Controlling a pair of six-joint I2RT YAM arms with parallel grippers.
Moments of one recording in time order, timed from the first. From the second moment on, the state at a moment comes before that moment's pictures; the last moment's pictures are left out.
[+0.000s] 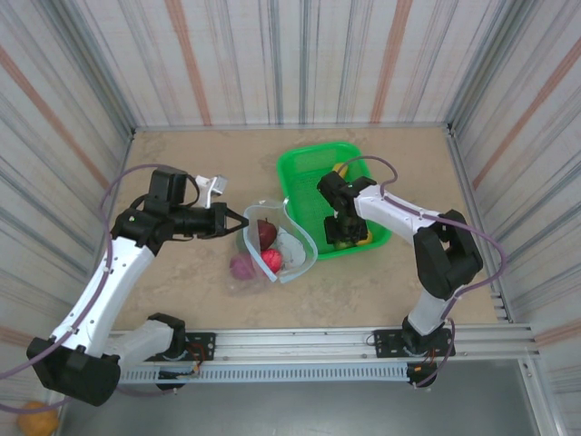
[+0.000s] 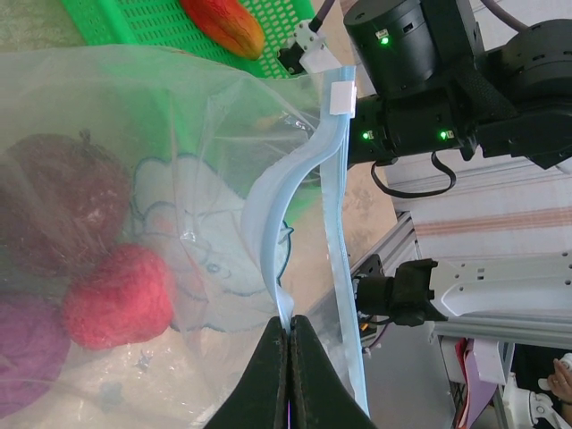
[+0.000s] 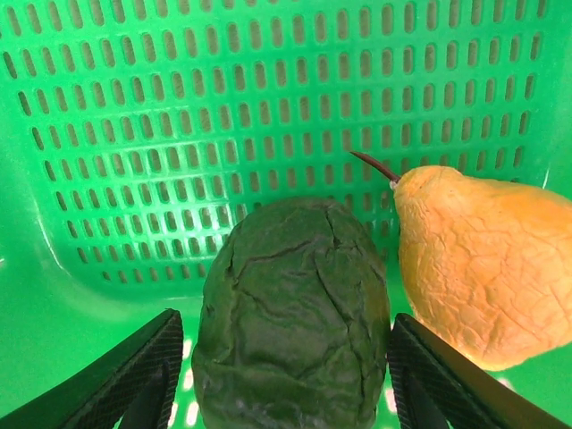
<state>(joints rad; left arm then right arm) -0.31 1.04 1.07 -0.82 0.76 -0.44 0.59 1.73 1.23 -0.99 0.06 0.46</state>
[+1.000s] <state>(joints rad) -0.31 1.05 1.07 -0.81 0.76 -0.47 0.66 1.19 1.40 -0.91 -0.11 0.45</state>
